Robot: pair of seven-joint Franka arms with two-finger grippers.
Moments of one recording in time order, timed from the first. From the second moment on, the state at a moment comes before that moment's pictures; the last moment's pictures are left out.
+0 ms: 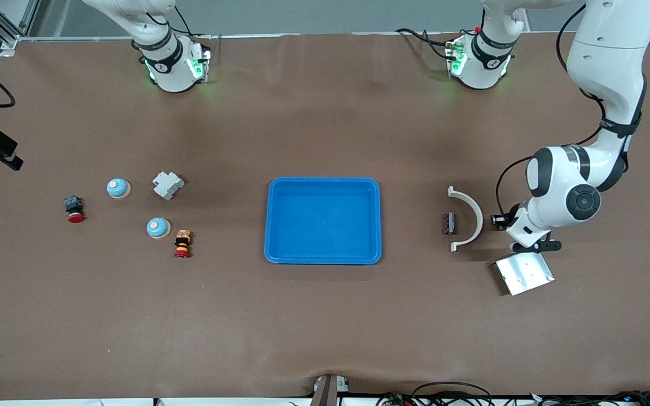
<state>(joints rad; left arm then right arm) -0.04 0.48 0.01 -2.02 -0.02 2.33 -0.07 -0.16 -0.05 0.06 -1.63 0.02 1.74 -0.05</state>
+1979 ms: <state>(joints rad) -0.27 0.47 -0.39 -1.55 -0.06 1.90 -1.05 -0.11 -0.06 0.06 -1.64 0.02 1.67 0.00</state>
